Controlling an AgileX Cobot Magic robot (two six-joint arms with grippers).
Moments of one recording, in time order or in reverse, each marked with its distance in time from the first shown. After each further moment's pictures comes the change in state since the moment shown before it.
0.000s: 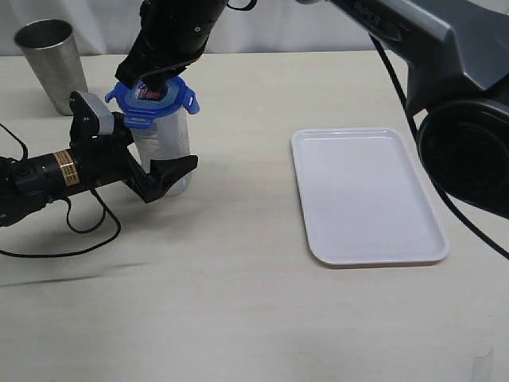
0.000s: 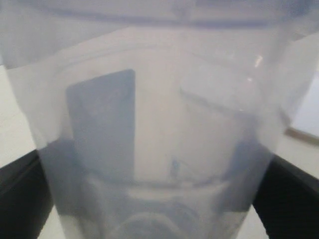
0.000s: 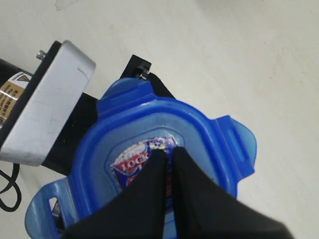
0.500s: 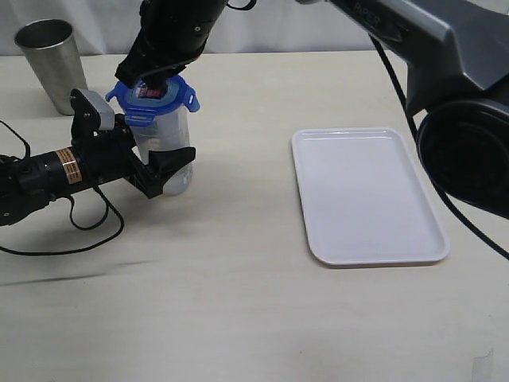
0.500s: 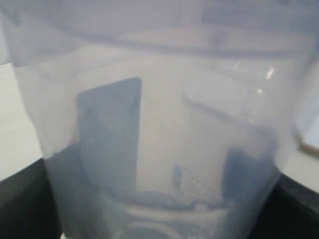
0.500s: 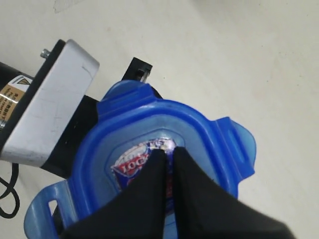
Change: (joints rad) left arm -0.013 0.002 -0.007 -0.023 0.000 -0.042; right arm 0.000 0.000 0.000 0.000 -0.007 -0.004
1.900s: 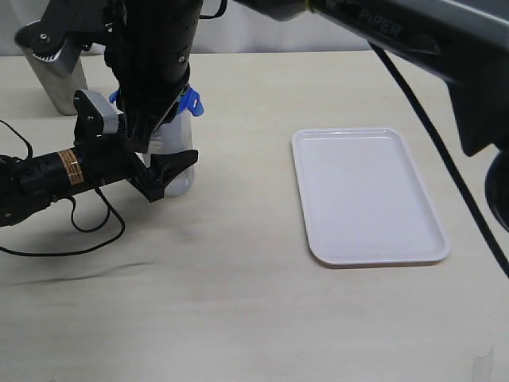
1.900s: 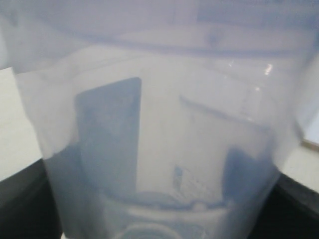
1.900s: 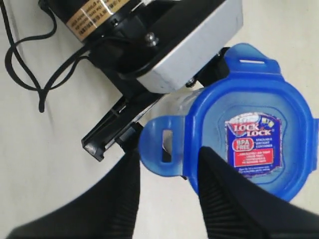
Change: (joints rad) left arm -0.004 0.000 0.000 0.004 -0.002 0.045; right arm 0.184 -0.178 0.230 -0.278 0.026 -0.202
